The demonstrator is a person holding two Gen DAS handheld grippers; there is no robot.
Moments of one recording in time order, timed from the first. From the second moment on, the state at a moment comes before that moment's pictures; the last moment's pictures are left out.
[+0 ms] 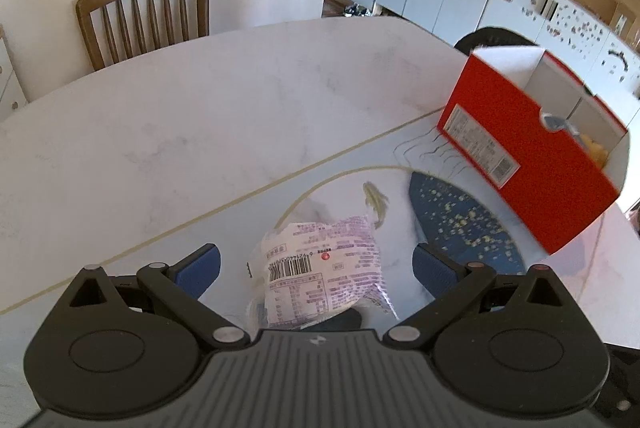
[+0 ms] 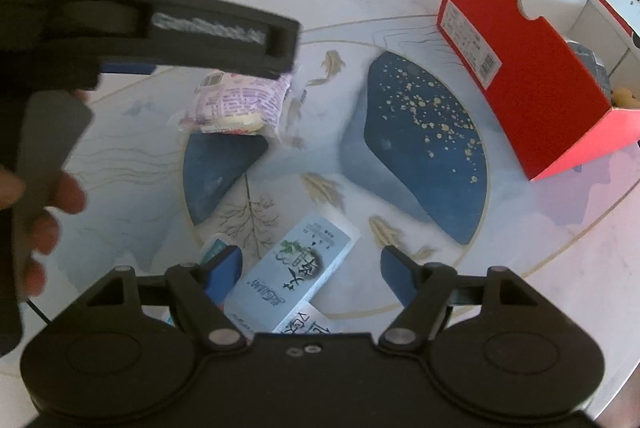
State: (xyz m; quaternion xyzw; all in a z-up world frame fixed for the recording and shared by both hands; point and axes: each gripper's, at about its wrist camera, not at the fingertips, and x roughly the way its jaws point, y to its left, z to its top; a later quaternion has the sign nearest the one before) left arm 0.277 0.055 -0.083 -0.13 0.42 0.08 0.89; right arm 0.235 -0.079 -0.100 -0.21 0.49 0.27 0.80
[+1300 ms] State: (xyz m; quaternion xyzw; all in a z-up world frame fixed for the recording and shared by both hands) left arm 0.289 0.059 -0.110 -0.15 0.44 0.09 0.88; right arm 0.254 -0.100 -0.092 -0.21 0.50 0.29 0.79
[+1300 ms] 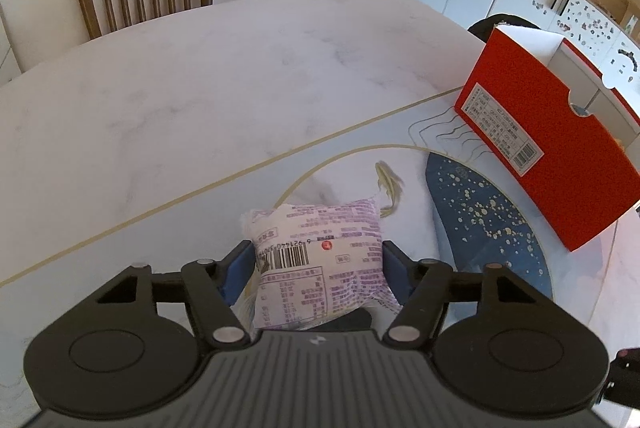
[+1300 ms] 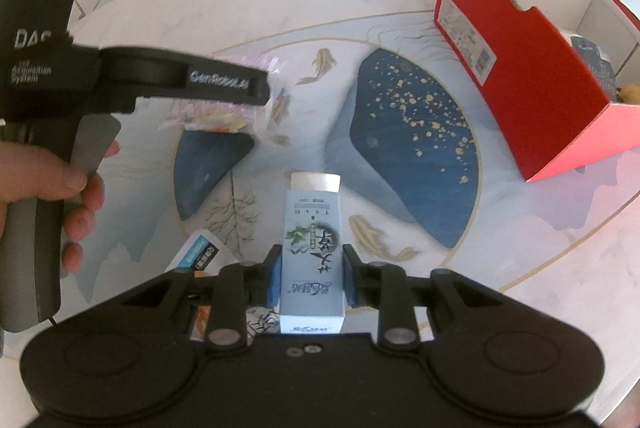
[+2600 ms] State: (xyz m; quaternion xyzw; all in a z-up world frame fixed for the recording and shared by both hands) left arm 0.223 -0.017 -0.037 -0.16 0.42 0.03 0.89; right arm 0.288 -0.178 -0.018 -0.17 0.44 0.31 0.82
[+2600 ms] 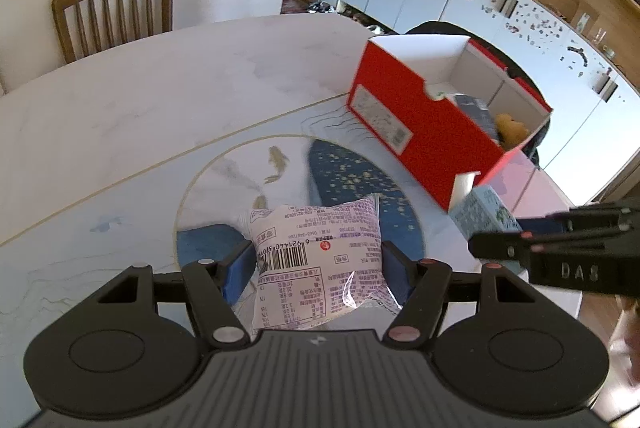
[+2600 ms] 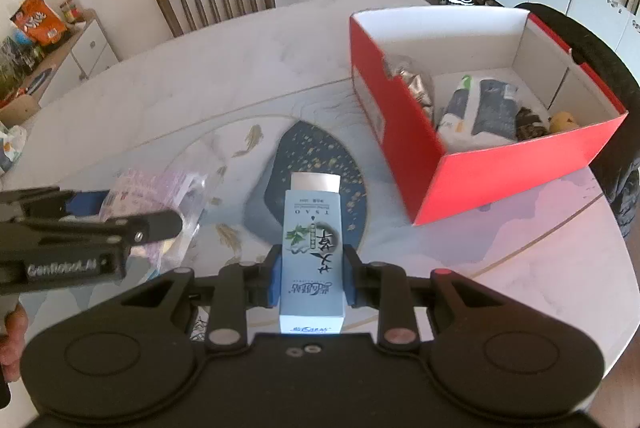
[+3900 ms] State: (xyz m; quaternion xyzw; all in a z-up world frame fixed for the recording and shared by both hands) left arm 0.336 -0.138 0.016 -0.12 0.40 -0.01 0.91; right arm 0.433 -0.283 0.045 -0.18 0.40 0.32 0.84
